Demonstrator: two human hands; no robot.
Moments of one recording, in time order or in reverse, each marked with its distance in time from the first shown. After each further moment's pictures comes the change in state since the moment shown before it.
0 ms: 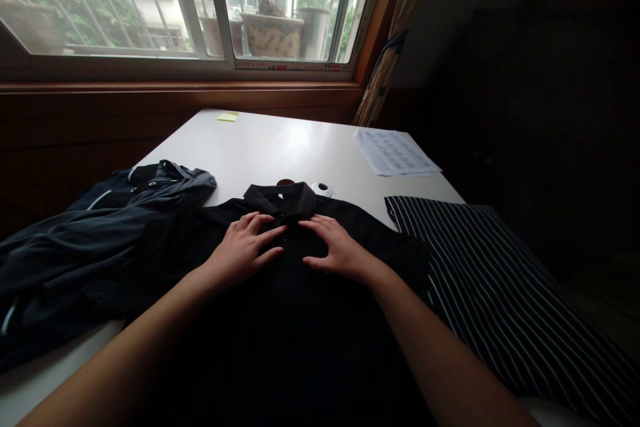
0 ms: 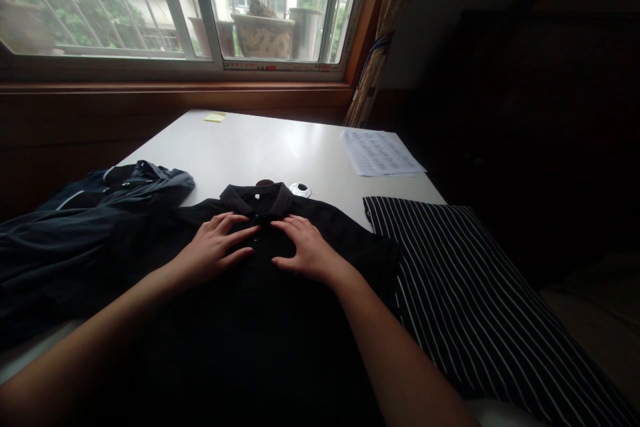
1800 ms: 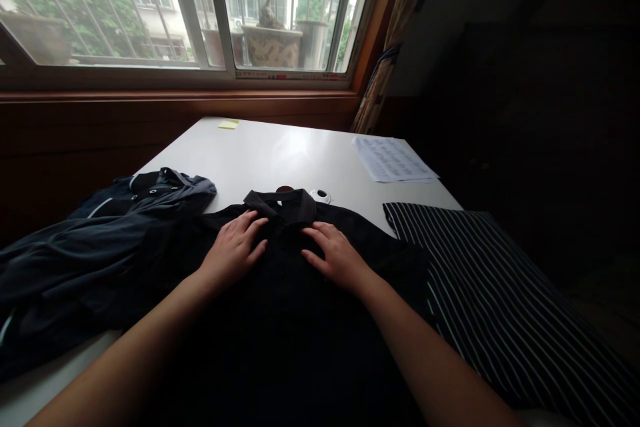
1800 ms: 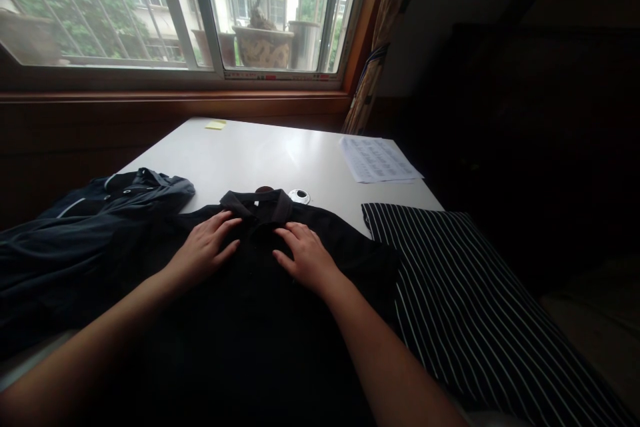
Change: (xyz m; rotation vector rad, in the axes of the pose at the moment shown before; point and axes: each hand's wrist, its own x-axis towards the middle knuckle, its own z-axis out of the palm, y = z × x) left_hand 0.001 -0.011 0.003 0.012 0.148 -0.121; right_hand -0.002 0.000 0.011 -0.172 0.131 0.013
